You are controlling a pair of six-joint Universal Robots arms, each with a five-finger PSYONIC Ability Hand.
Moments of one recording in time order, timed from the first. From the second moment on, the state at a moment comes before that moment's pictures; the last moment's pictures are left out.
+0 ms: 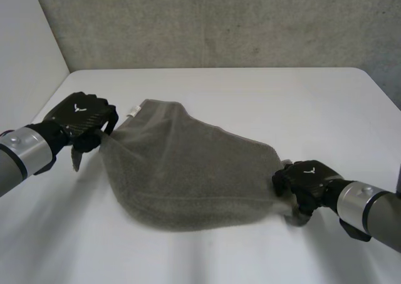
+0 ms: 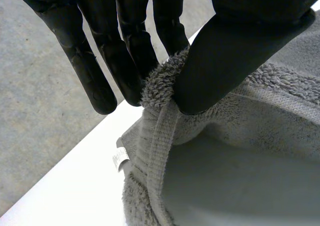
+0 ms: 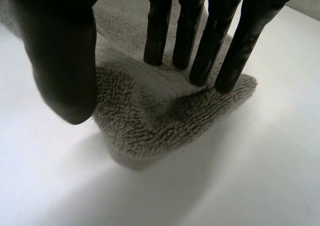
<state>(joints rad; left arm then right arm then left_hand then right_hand) 4.69 -1.76 -1.69 3.19 -0.93 3.66 1.76 -1.26 1.80 0.14 1.14 2.67 1.17 1.22 1.21 1.22 1.02 0.72 0.72 0.72 0.72 0.55</state>
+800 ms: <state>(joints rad) 4.64 -1.53 -1.74 3.19 -0.94 3.40 1.74 -1.08 1.01 0.81 1.04 2.60 1.17 1.22 1.22 1.22 1.02 1.29 1.27 1.33 1.33 1.15</state>
